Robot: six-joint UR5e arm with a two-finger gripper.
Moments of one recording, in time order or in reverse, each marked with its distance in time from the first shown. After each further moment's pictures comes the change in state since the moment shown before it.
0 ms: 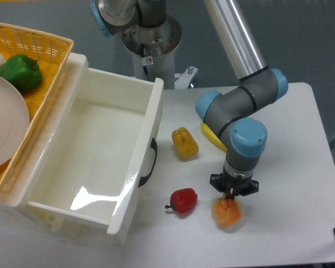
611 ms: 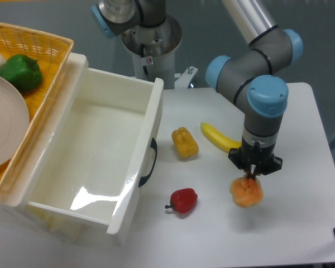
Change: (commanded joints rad) arm 0.075 0.074 -0.006 -0.042 -0.002 0.390
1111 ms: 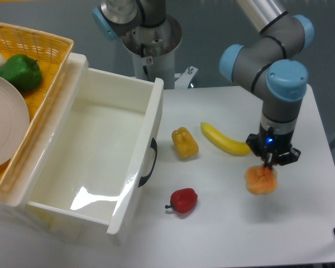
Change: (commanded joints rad) arm 0.081 0.005 0.024 -0.014 0.052 0.314
